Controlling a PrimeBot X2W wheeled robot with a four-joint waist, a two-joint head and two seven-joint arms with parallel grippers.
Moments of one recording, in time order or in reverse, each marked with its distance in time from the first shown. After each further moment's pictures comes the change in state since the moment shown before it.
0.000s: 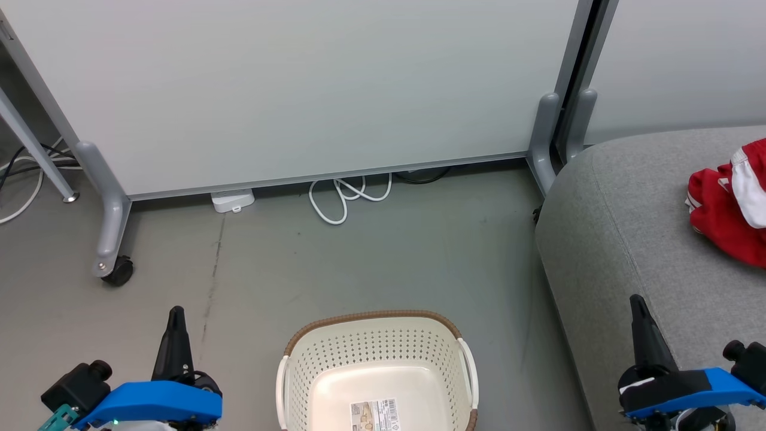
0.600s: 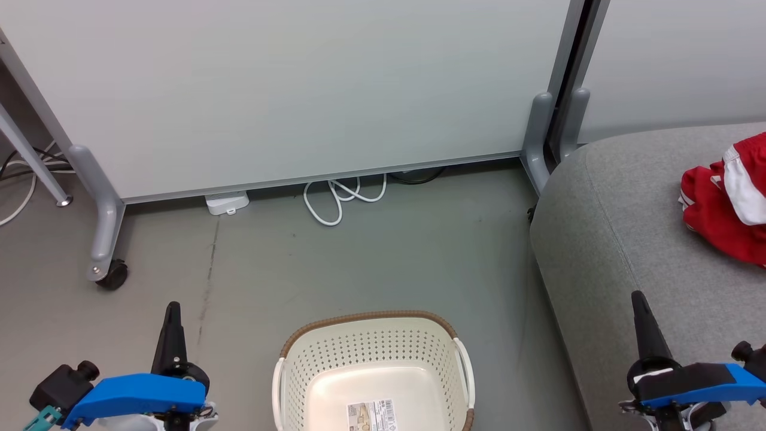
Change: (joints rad) left arm -0.020 0.000 0.017 -0.005 -0.247 -0.003 0.061; right arm -0.014 0.000 -0.008 -0.003 0.253 0.000 0.062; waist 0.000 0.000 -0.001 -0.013
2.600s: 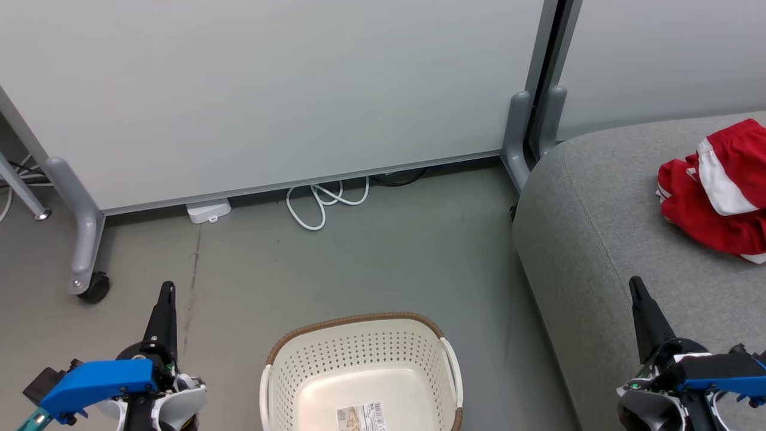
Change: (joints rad) left arm -0.050 0.001 0.048 -0.011 -0.576 -0.006 0.142; right arm -0.036 -0.001 -0.017 -0.006 0.587 0.000 0.146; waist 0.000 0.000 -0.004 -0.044
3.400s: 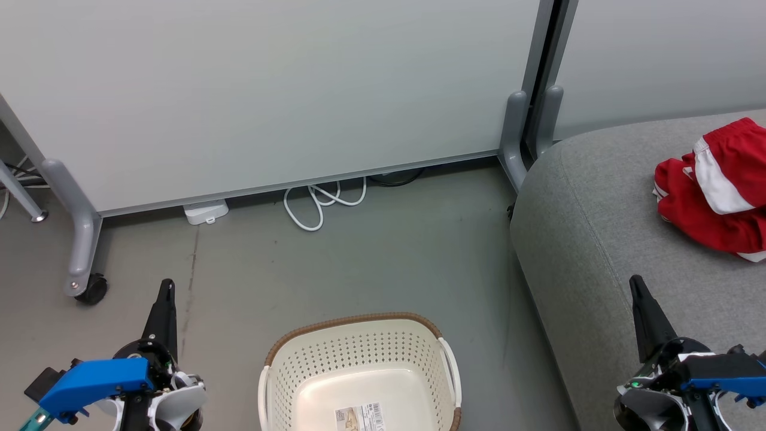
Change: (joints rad) left arm -0.006 0.000 0.004 -0.002 -0.059 0.000 0.013; right arm -0.002 0.000 -0.002 -0.001 0.062 0.000 0.013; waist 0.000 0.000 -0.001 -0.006
